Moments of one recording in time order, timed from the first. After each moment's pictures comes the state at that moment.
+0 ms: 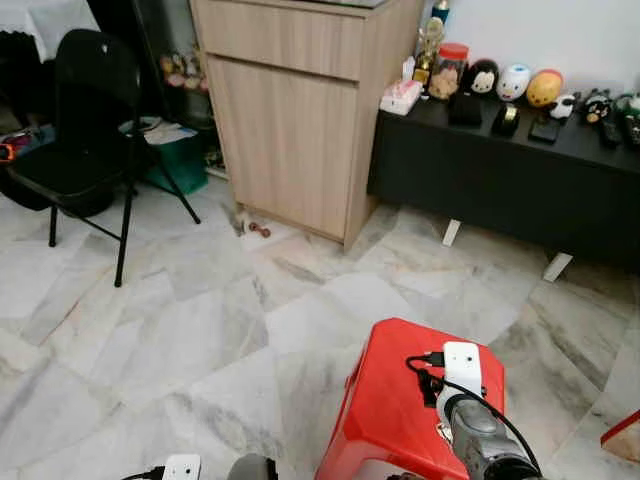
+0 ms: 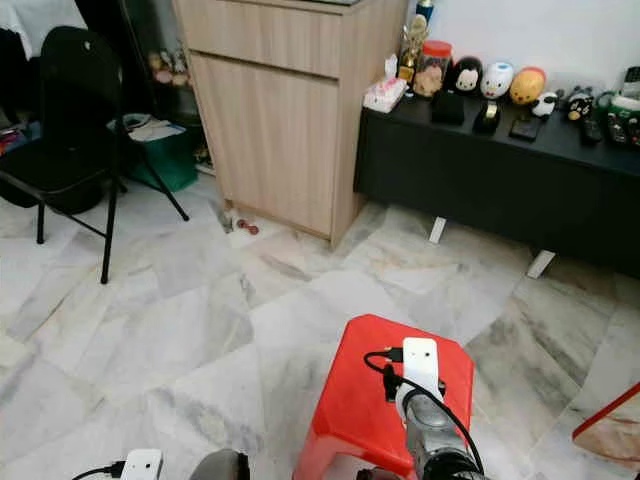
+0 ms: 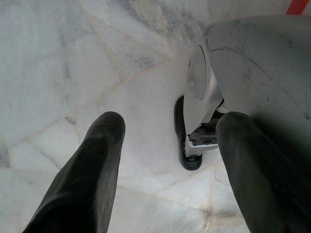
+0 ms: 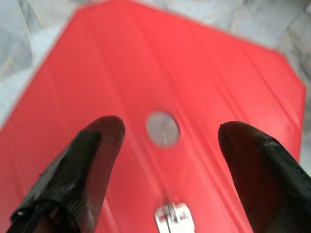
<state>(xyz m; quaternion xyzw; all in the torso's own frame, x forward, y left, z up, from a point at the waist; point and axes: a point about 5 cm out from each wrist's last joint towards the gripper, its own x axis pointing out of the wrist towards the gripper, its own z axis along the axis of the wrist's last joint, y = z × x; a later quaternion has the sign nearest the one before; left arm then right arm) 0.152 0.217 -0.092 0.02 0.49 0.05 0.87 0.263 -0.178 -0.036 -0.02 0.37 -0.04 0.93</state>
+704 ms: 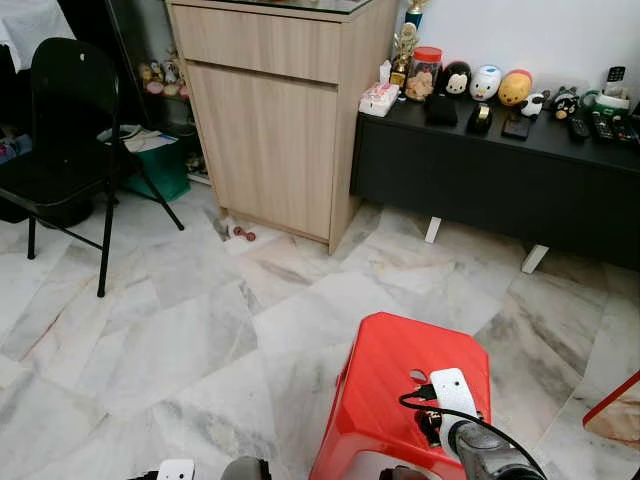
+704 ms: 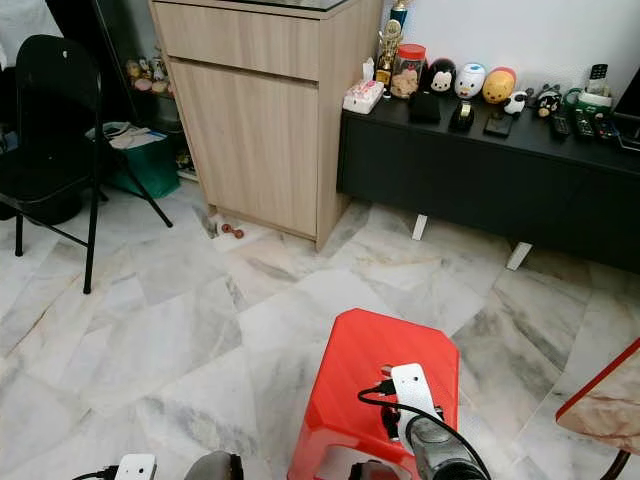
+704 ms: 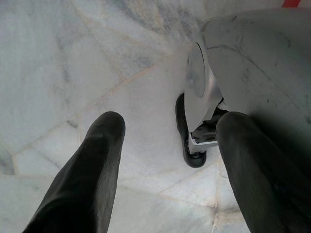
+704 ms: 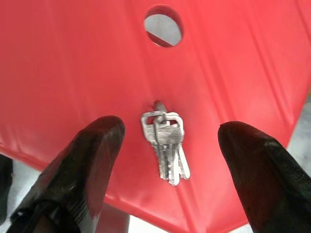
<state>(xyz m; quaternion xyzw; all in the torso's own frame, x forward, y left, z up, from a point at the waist) 0.147 0.225 -0.092 0.03 0.49 0.05 0.87 0.241 -0.185 -0.053 -0.08 0.45 0.02 0.89</state>
